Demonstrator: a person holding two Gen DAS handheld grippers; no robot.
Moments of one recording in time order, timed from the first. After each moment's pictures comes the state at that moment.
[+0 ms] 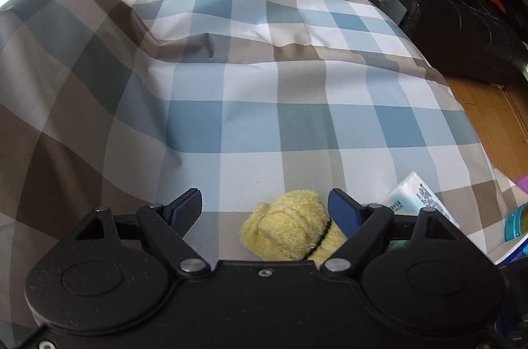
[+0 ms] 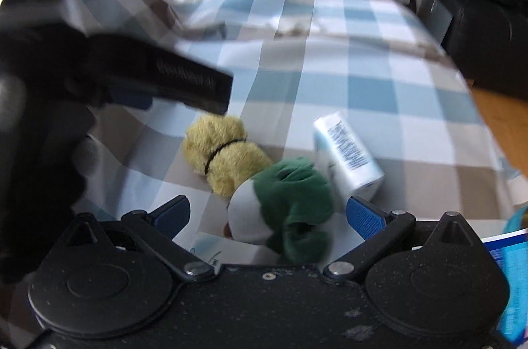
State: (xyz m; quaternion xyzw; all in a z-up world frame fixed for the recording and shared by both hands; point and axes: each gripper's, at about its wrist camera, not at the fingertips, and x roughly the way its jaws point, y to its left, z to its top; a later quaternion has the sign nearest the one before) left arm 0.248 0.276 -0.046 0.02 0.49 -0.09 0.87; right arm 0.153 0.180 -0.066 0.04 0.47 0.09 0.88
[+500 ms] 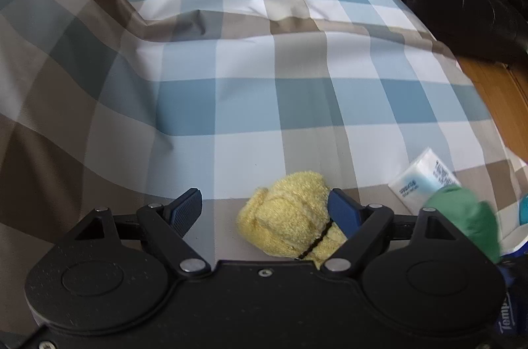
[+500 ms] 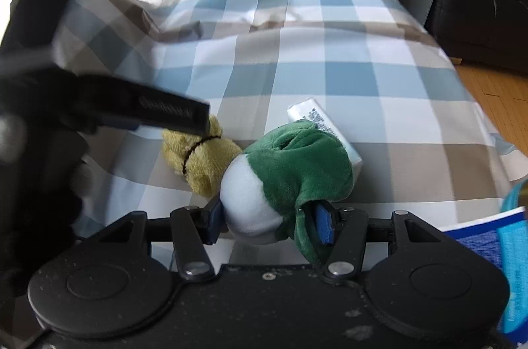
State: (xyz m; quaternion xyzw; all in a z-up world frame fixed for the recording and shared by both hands) left arm 0.249 0.263 -0.070 0.05 0.51 -0.09 0.85; right arm 0.147 0.148 -0.060 0.07 0.46 0.07 0.88
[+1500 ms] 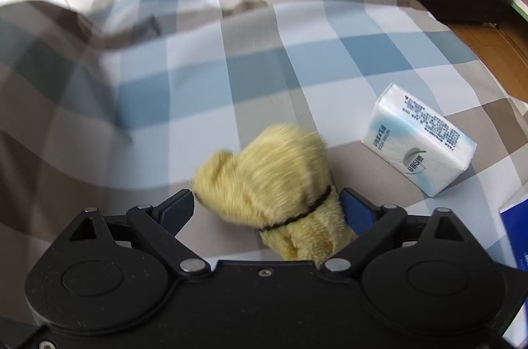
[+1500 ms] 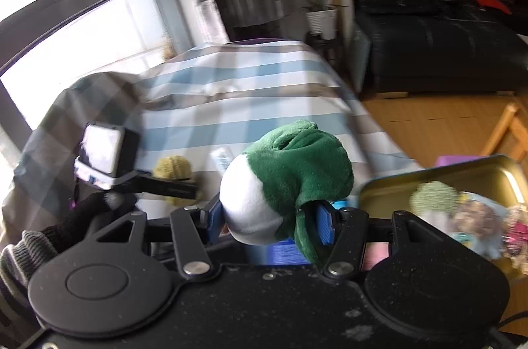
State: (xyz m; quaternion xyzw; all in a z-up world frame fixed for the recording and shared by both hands) left arm 0.220 0.225 -0.101 0.11 0.49 -0.11 0.85; right arm 0.021 0.020 0.052 0.10 0.38 0.01 0.92
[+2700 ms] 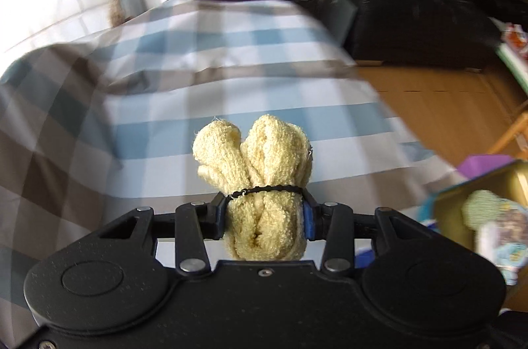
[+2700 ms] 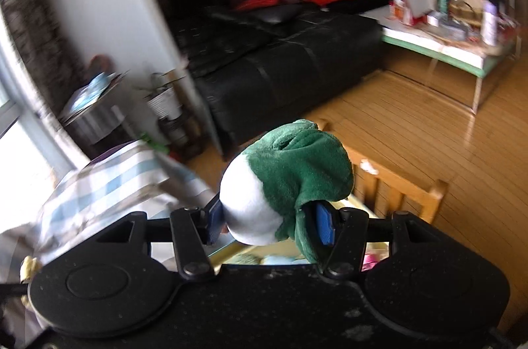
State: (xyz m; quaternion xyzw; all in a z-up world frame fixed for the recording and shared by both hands) left arm 0.165 0.140 0.034 0.06 0.47 -0.12 0.87; right arm -0.019 -0.204 0.064 0.24 0.28 -0.23 0.90
